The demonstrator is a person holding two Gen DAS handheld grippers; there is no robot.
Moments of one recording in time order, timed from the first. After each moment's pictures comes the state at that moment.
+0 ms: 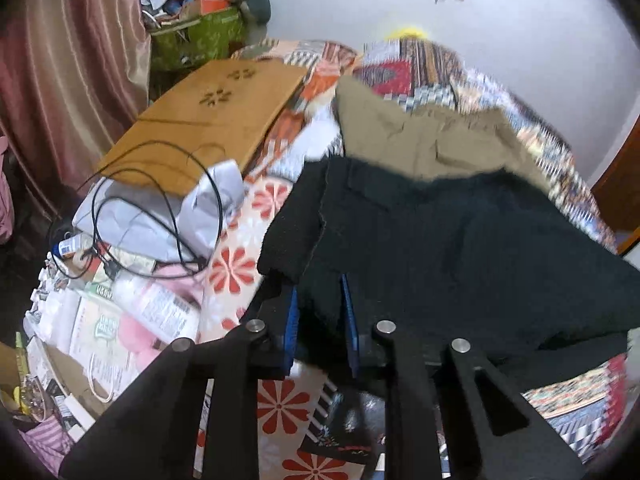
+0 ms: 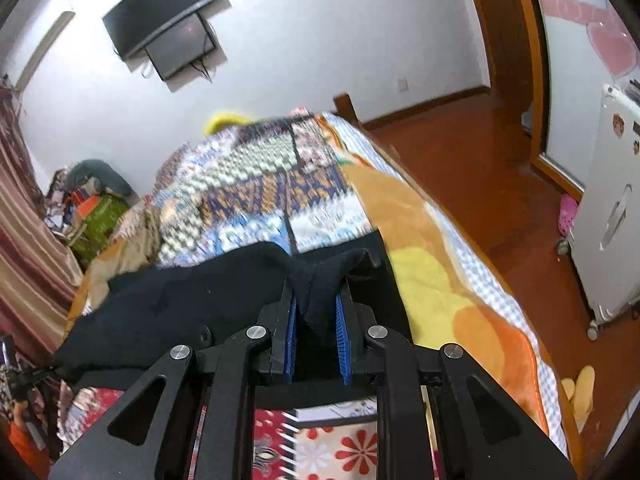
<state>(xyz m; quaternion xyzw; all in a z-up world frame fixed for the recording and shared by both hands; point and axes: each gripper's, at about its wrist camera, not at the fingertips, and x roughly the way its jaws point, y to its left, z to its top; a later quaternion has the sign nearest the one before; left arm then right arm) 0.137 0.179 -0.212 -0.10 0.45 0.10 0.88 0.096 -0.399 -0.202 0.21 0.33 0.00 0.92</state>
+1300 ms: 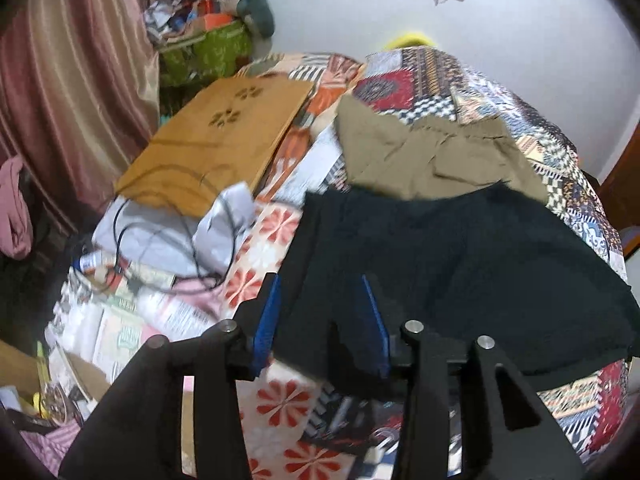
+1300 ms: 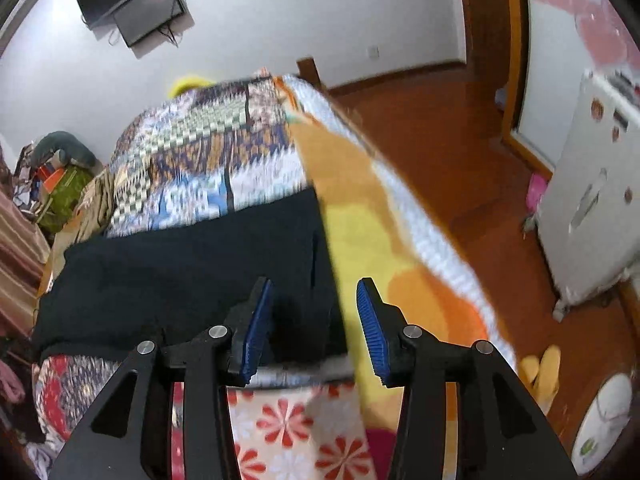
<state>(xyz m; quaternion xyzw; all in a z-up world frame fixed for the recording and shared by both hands) 0.143 0.158 -0.185 -0.06 0.44 0.12 0.89 0.101 -0.439 -0.231 0.18 0.40 -0.05 0.90</state>
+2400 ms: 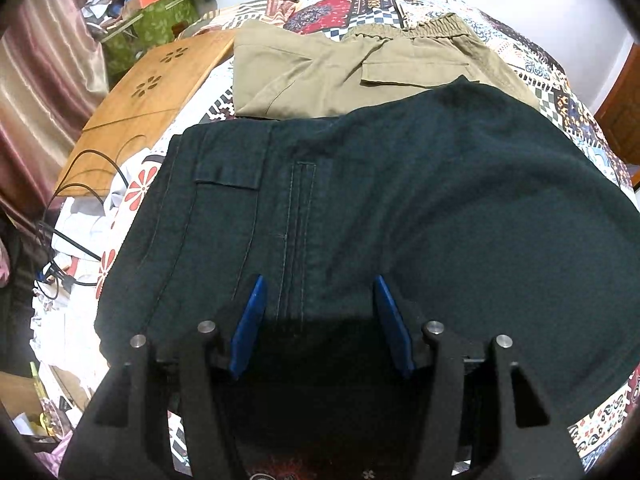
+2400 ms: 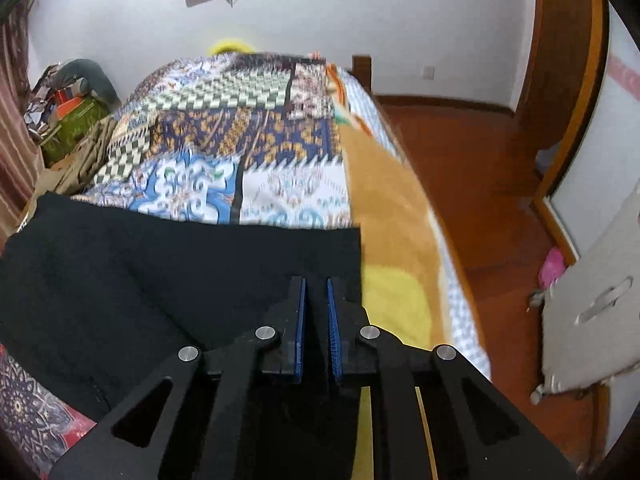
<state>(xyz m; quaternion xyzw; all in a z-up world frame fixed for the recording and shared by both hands) 0.198 0.081 -0.268 -0.02 0.53 0.07 0.84 0.179 -0.414 -0.257 0.05 0.41 0.01 0.91</state>
